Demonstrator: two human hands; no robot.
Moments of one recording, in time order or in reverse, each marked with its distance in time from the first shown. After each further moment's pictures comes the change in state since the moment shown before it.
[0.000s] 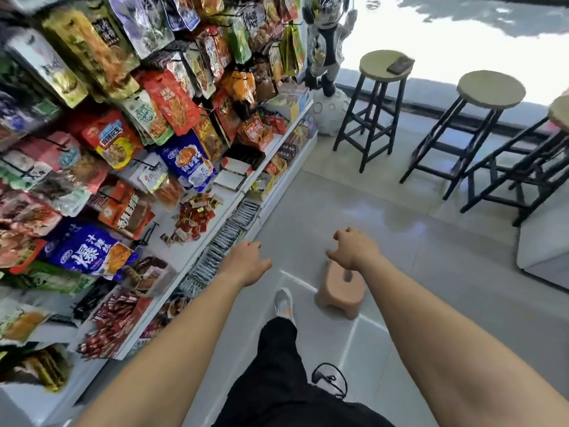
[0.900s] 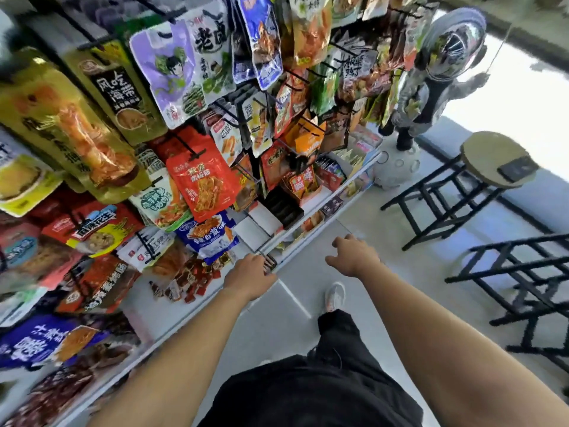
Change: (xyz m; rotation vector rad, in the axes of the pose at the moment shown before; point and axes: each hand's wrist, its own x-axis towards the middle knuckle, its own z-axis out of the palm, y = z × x) left_hand 0.384 -0.083 -0.171 -0.283 -0.046 -0.214; right_hand 0.441 -0.166 -0.219 -0.254 -0.155 -0.201
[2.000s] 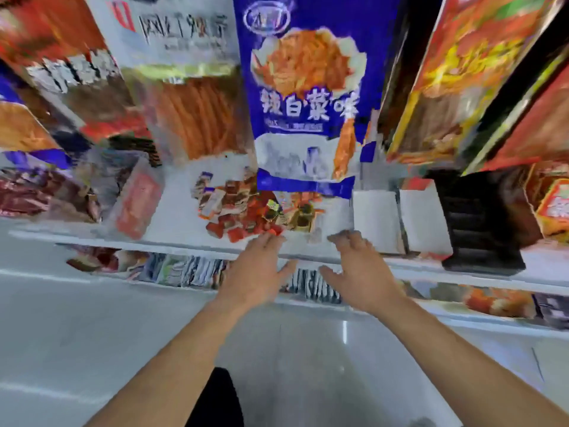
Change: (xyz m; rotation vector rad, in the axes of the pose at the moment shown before) left_hand 0.226 -0.185 0.263 -0.250 0.544 -0.536; right_hand 0.374 -0.145 0.291 -0.171 0.104 -1.042
